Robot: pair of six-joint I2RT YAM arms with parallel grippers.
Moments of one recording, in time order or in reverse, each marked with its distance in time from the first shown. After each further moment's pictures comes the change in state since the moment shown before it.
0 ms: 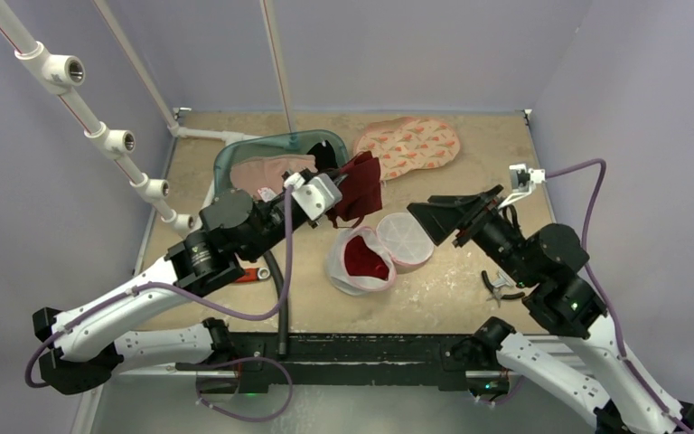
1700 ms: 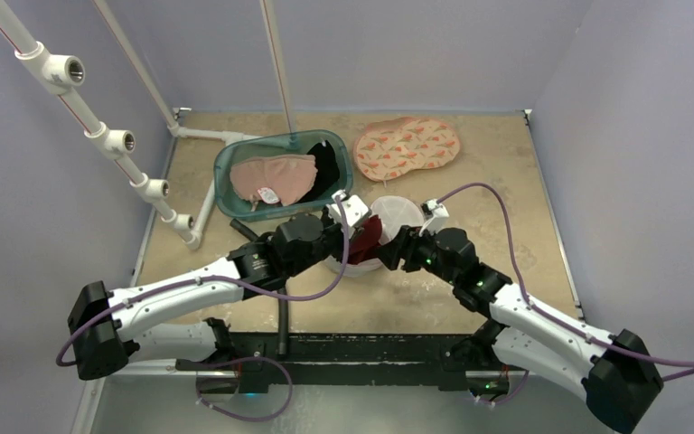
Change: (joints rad) left arm 0.000 0.177 -0.322 0.045 -0.015 -0.402; right arm 0.000 0.338 -0.531 0.353 -0.046 -0.039
